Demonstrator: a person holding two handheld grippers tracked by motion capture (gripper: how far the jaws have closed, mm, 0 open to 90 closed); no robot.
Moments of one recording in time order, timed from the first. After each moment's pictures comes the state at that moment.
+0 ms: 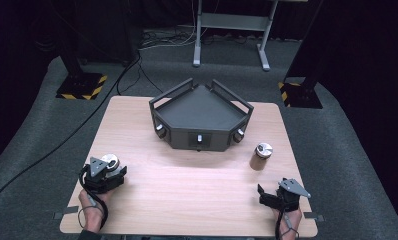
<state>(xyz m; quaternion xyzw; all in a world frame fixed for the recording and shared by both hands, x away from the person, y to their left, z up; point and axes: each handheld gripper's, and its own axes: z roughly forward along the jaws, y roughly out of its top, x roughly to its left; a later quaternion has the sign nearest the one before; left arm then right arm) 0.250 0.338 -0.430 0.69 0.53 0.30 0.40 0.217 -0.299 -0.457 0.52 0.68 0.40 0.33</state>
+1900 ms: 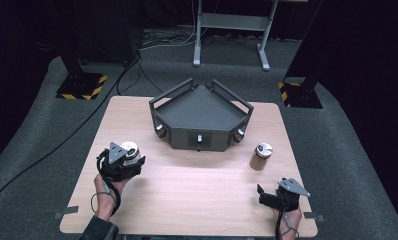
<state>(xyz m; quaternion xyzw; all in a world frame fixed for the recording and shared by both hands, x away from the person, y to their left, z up) 0.276 0.305 -0.388 0.73 0.46 0.28 0.43 0.219 -0.300 -0.456 0.52 0.69 0.39 0.33</state>
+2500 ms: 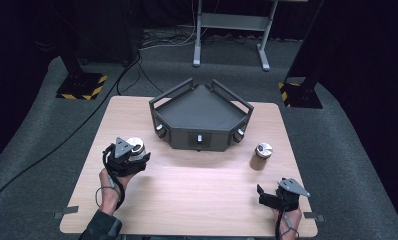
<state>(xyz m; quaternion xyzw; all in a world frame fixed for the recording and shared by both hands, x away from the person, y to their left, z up) 0.292 0.296 -0.379 0.74 0.44 0.28 0.43 0.219 -0.299 -0.456 0.52 0.69 0.39 0.33</state>
